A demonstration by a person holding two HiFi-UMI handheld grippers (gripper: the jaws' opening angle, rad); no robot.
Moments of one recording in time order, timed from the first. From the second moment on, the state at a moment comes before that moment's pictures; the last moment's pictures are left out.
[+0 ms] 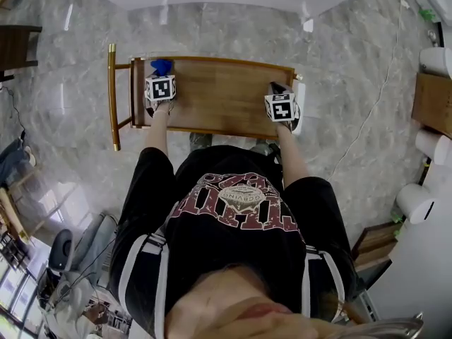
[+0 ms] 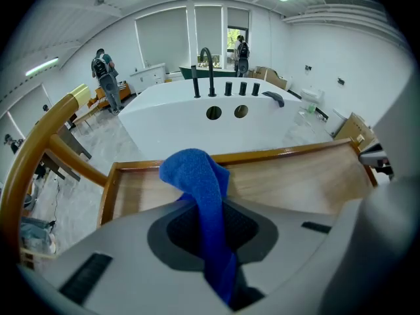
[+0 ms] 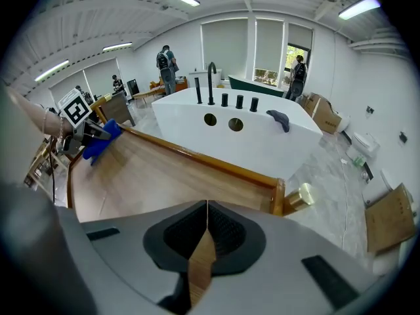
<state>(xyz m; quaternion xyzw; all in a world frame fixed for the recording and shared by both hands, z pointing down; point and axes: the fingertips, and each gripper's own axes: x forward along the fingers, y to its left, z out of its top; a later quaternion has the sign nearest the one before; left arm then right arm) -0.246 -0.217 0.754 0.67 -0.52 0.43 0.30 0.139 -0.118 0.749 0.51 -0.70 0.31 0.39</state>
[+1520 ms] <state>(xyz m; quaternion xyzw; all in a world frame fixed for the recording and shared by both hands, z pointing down) -0.022 -0.178 0.758 0.74 -0.43 0.43 0.29 0.220 -0.089 0.739 0.56 -0.68 0.31 0.36</state>
